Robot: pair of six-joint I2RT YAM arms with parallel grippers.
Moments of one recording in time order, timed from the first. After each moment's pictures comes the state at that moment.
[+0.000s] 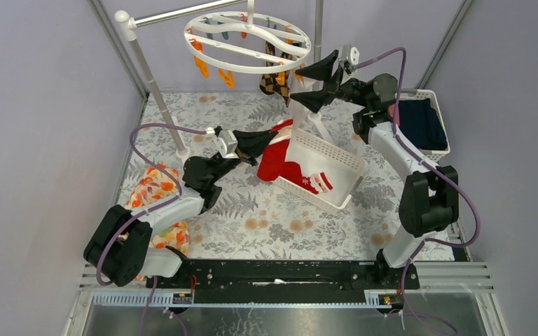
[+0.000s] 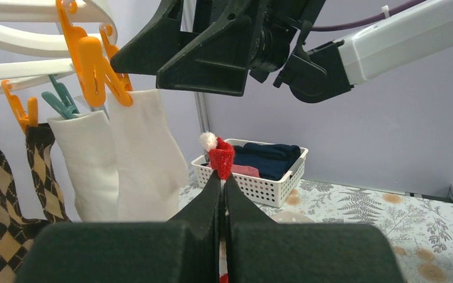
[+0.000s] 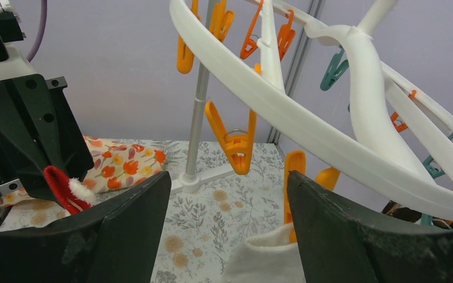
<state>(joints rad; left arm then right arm) -0.55 1.34 0.63 1.29 0.45 -0.14 0.24 1.71 1.40 0.90 -1.10 0.33</state>
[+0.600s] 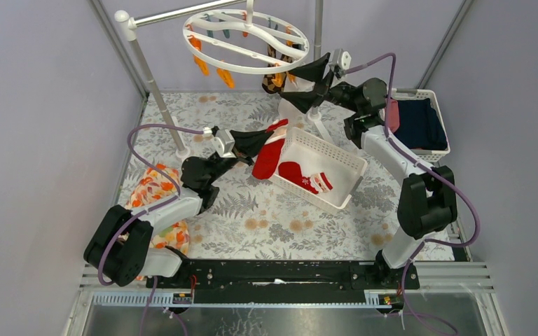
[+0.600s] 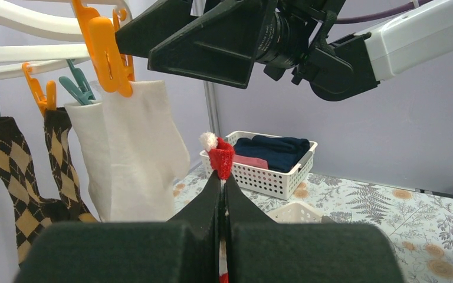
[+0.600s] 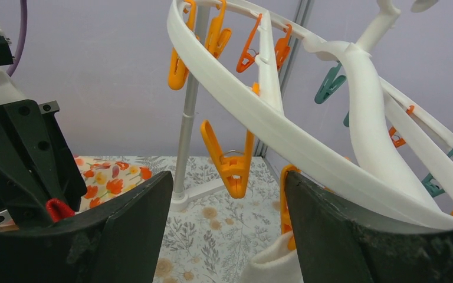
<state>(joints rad) -0.51 1.34 0.60 1.29 0.45 -0.15 0.32 1.70 1.35 0.91 -0.95 0.25</state>
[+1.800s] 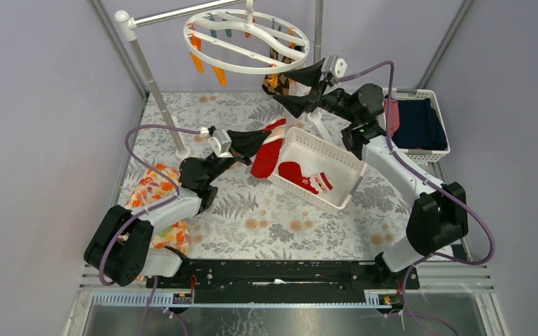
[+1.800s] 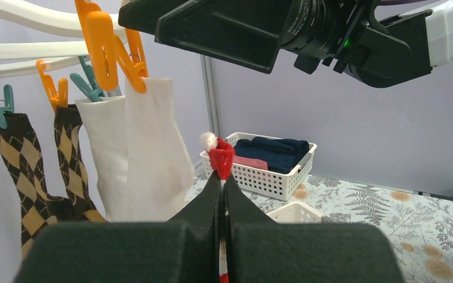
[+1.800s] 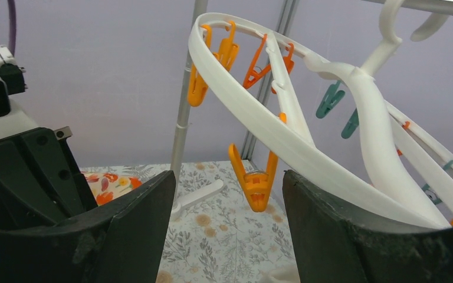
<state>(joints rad) -0.49 1.34 0.59 1.32 0.46 -0.17 0.43 1.56 1.29 0.75 -0.79 0.11</state>
